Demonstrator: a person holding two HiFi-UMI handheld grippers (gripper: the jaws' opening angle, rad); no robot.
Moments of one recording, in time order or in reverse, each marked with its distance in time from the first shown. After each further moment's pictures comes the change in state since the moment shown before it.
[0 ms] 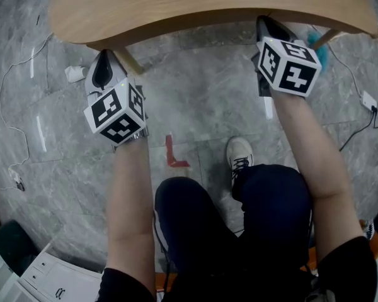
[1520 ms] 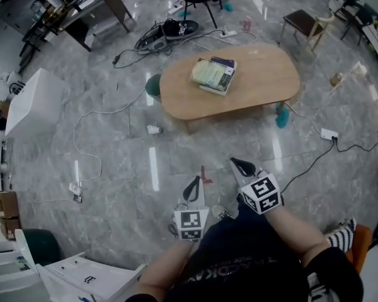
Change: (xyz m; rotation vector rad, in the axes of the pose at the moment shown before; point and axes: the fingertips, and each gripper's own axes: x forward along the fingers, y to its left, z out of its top) left arm -0.523 -0.062 0.428 0.146 0.191 -0.426; right arm -0.569 0.199 0.354 -0.090 0.093 0.528
